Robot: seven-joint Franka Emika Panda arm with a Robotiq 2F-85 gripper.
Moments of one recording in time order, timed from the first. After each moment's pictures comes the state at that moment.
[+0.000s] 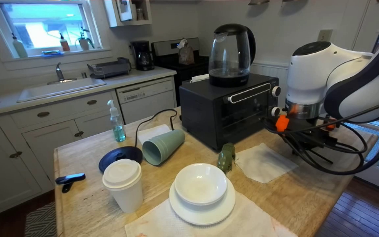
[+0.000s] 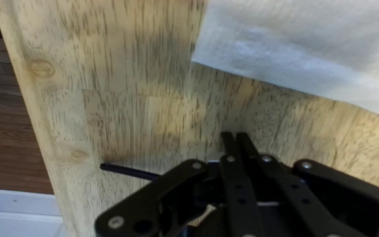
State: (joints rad) arm 0.11 0.25 -0.26 -2.51 -0.51 2.74 1.85
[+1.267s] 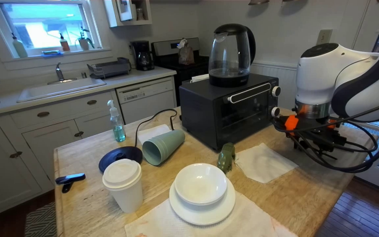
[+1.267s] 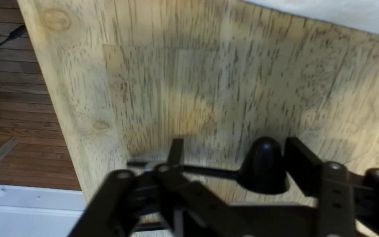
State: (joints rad) arm 0.11 0.26 -0.33 -2.54 -0.52 2.74 1.85
